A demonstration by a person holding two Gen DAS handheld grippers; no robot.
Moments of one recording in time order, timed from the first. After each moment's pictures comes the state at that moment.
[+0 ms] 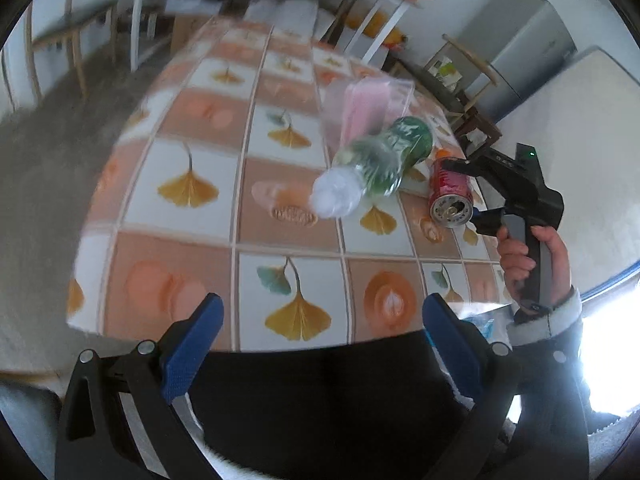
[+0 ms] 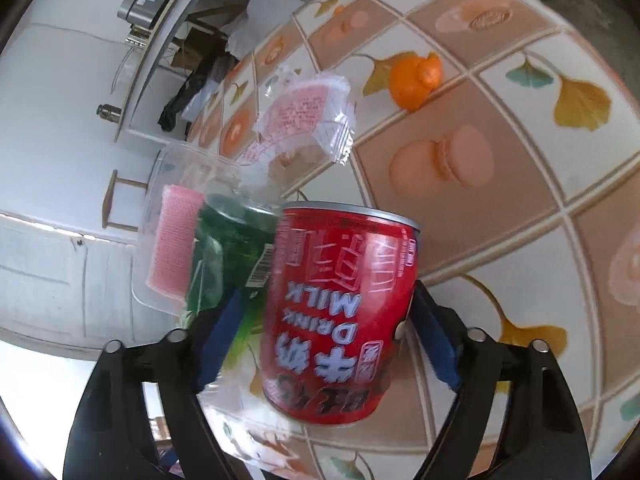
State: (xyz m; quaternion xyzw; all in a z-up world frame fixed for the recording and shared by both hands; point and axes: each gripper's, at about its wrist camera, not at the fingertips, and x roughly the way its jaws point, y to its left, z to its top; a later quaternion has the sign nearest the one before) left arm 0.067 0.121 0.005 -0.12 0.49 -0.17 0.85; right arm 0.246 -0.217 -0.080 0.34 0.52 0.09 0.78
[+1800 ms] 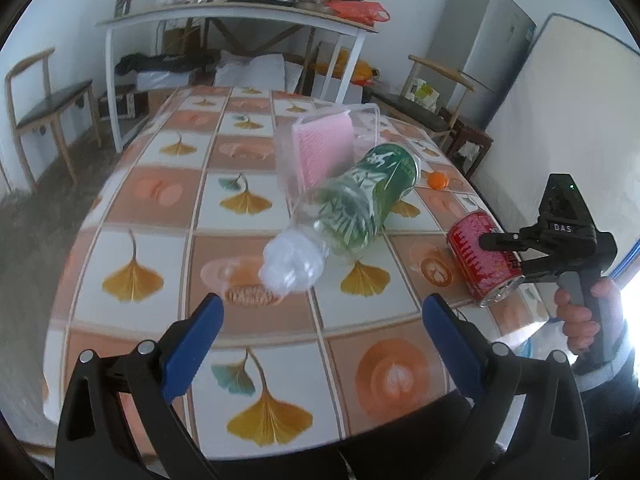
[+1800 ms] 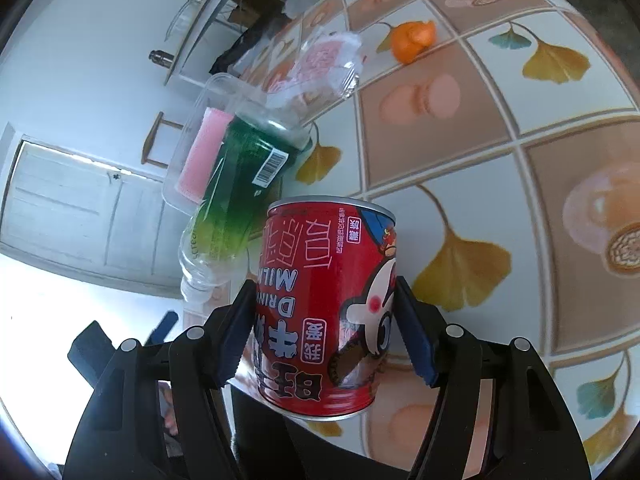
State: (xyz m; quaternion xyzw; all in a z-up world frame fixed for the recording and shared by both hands) left arm 0.100 0.065 -0.013 -0.05 0.39 -0.17 0.90; right arm 0.185 -0.258 -0.084 0.29 0.54 0.21 0.76
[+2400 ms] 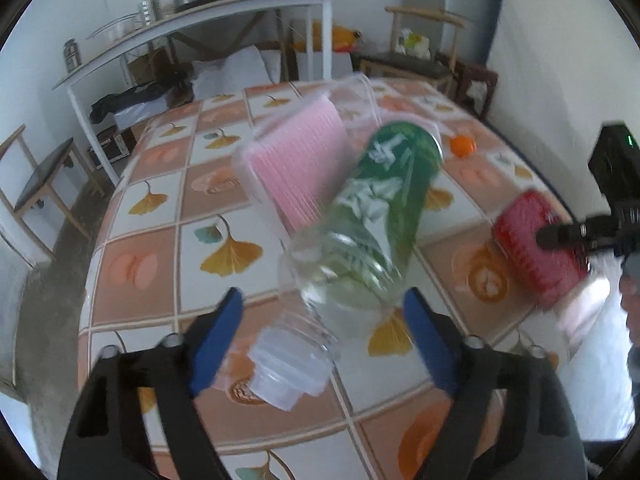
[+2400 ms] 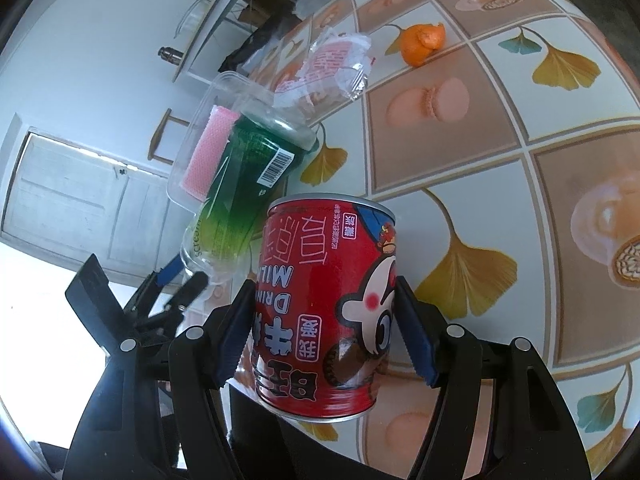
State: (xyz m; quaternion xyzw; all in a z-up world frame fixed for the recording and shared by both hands) left arm 0.167 0.019 -0.029 0.10 0.43 -0.17 0.88; right arm 0.183 -0.254 -0.086 0.29 0.53 0.22 0.76
